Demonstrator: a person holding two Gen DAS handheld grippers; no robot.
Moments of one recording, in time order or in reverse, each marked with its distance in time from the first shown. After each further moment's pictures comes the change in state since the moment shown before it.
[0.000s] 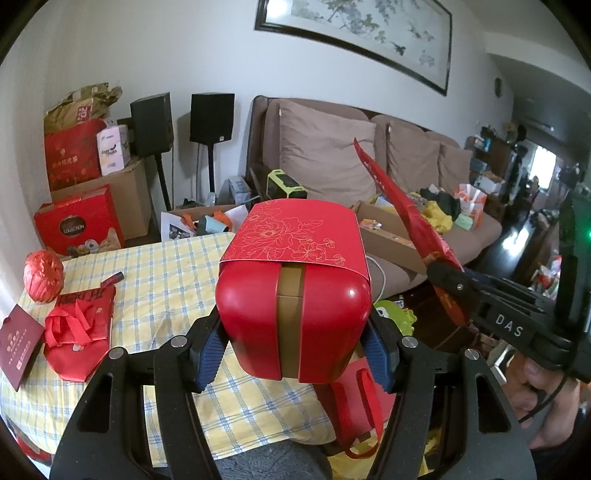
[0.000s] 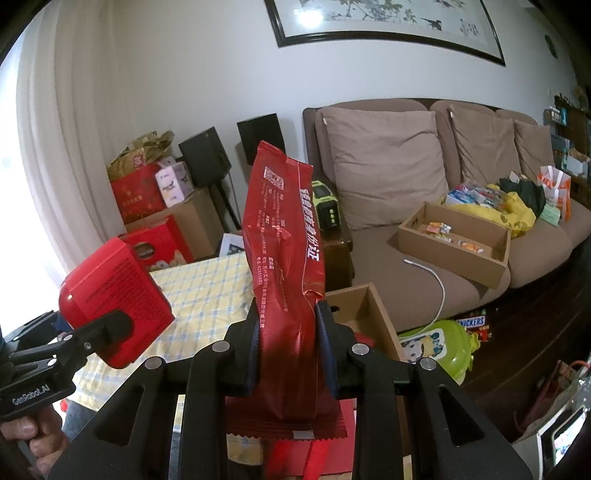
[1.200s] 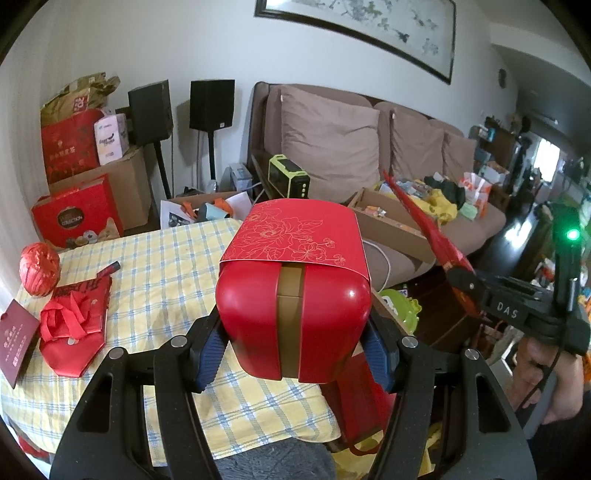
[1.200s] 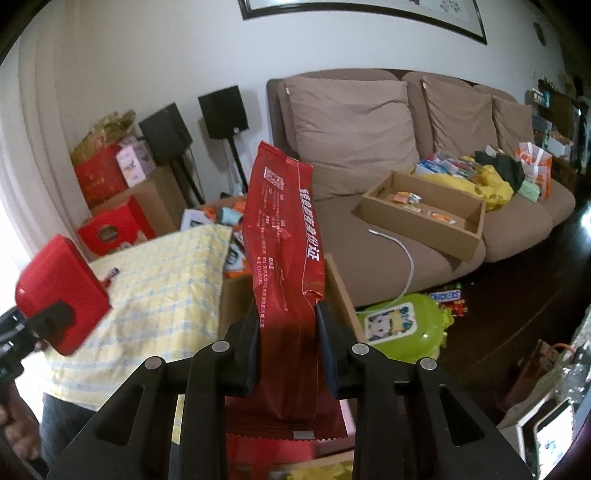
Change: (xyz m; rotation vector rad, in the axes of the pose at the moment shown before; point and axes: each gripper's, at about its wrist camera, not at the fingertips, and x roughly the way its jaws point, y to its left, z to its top) left arm 0.020 0.003 -0.007 0.005 0.048 0.009; right arm 0.028 -0.055 -0.013 0.017 0.137 -0.127
